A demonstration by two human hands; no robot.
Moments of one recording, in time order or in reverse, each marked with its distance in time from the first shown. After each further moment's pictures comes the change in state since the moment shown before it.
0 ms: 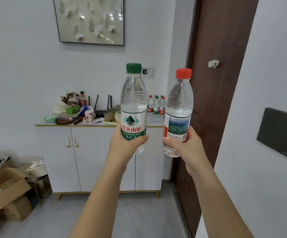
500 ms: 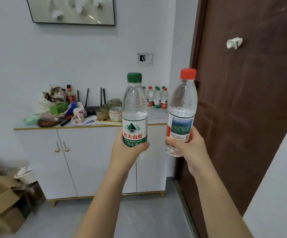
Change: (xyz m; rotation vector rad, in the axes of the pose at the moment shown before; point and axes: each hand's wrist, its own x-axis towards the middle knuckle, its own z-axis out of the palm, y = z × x) left_hand 0.160 -0.099 0.014 0.049 -0.013 -0.107; right_hand 0.154 0.098 0.027 0.056 0.046 0.086
